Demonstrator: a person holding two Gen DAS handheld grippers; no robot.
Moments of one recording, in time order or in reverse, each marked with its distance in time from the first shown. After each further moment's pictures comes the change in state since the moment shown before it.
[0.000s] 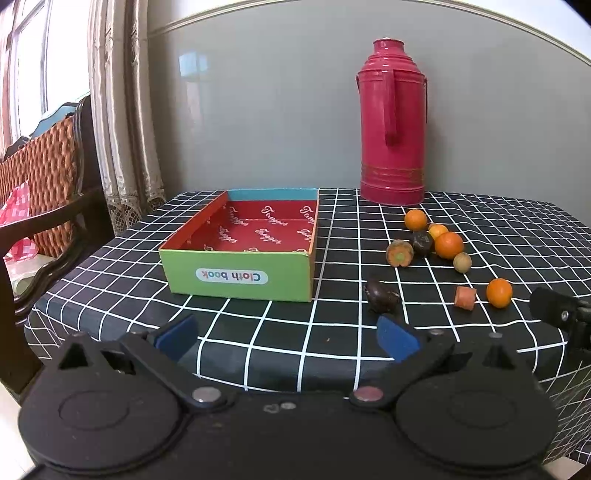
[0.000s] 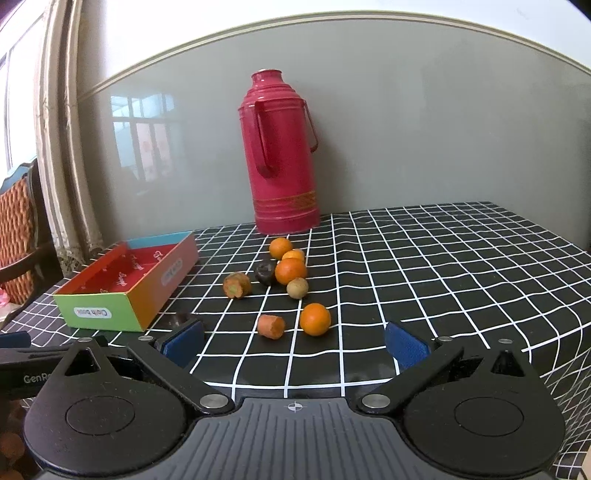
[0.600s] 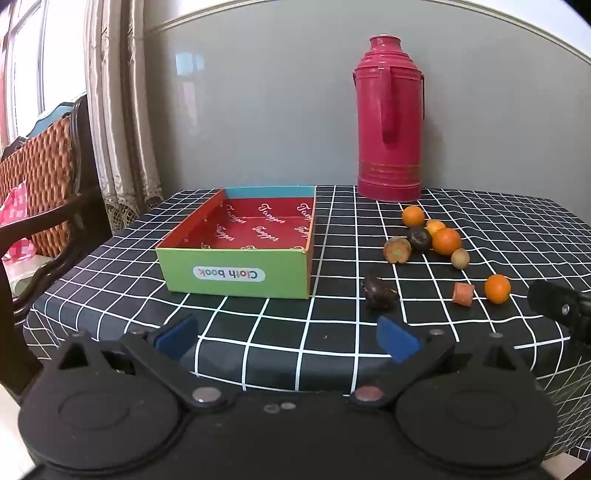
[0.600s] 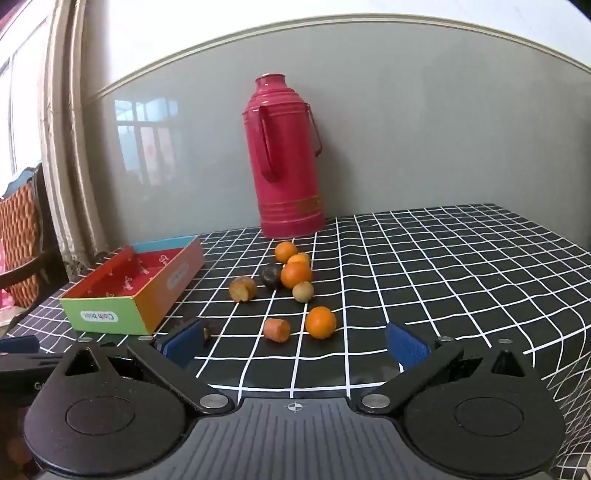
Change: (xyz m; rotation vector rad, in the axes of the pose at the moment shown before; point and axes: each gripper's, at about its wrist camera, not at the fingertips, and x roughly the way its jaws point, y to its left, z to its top) left arm 0.001 -0.004 0.000 0.012 0.009 -0.003; right arm -0.005 0.008 -0.003 0.007 -0.016 0.012
